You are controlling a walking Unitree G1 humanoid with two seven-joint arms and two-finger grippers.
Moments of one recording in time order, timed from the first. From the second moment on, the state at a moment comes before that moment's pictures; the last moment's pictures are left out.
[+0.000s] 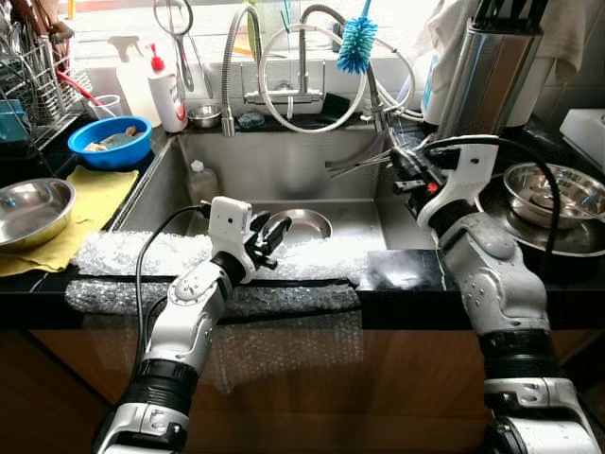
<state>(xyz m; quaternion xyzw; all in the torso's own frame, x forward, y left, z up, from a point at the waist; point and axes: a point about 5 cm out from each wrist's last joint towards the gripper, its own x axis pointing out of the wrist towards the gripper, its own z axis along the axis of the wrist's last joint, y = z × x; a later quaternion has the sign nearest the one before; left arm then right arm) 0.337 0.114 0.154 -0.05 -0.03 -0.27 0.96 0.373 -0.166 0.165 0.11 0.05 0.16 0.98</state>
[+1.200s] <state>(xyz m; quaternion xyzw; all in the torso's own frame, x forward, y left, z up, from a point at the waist) 0.318 0.096 0.155 -0.02 -0.01 -0.37 0.93 0.401 -0.159 0.163 0.04 0.09 0.19 0.98</state>
